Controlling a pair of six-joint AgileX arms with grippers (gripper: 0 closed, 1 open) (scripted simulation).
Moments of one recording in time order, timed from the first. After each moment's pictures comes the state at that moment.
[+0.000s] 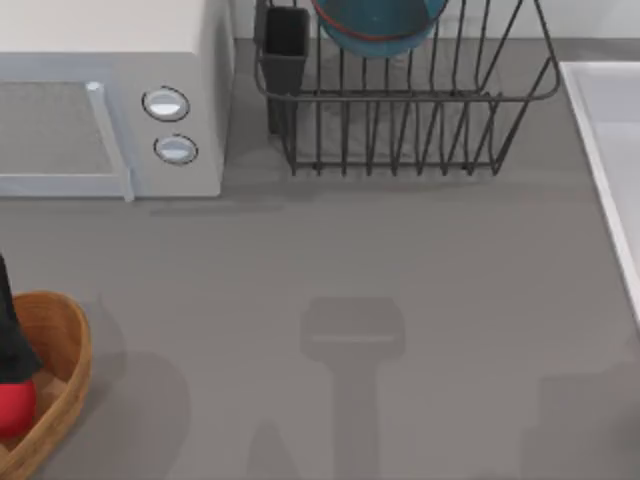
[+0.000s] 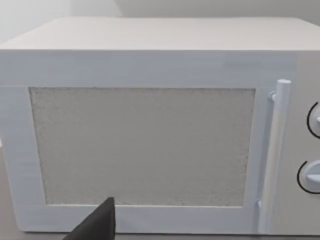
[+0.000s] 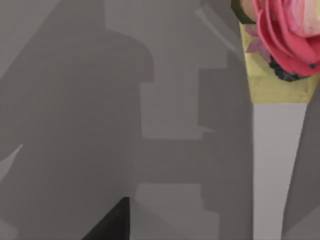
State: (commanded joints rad) left arm 0.00 0.00 0.00 0.00 0.00 0.00; right arm -0.18 1.55 0.57 -0.58 0.00 -0.78
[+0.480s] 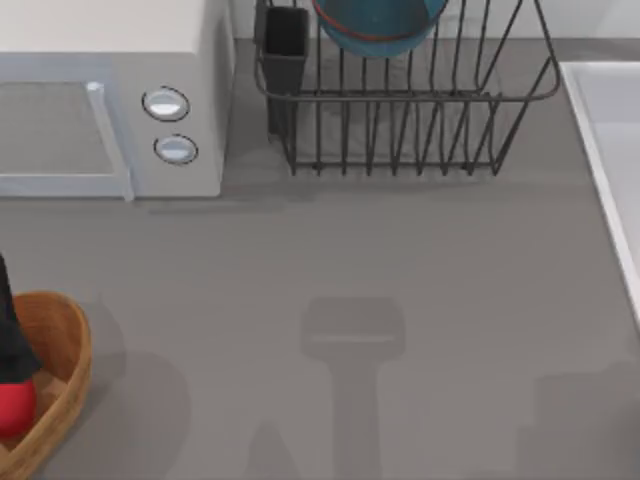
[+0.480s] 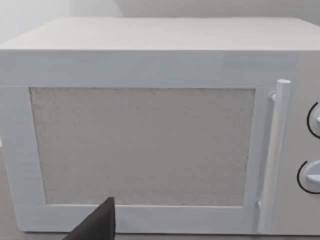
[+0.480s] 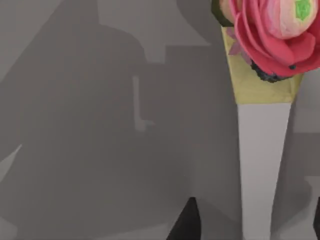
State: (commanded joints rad) left arm 0.00 0.00 0.00 0.00 0.00 0.00; right arm -0.18 1.48 0.63 -0.70 -0.02 -0.77
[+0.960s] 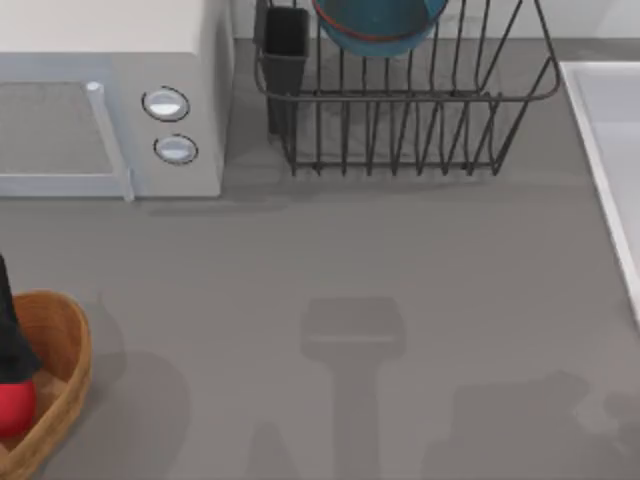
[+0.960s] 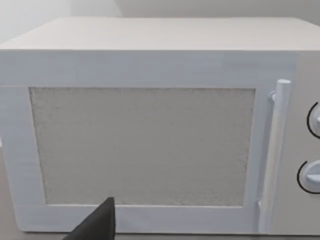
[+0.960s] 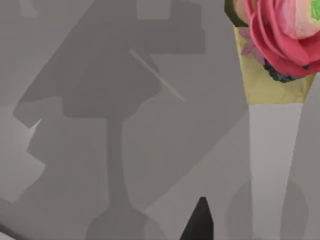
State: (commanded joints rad) left arm 0.00 0.00 0.00 0.00 0.00 0.00; right arm -0.18 1.35 0.85 -1.08 -0.02 -0.78
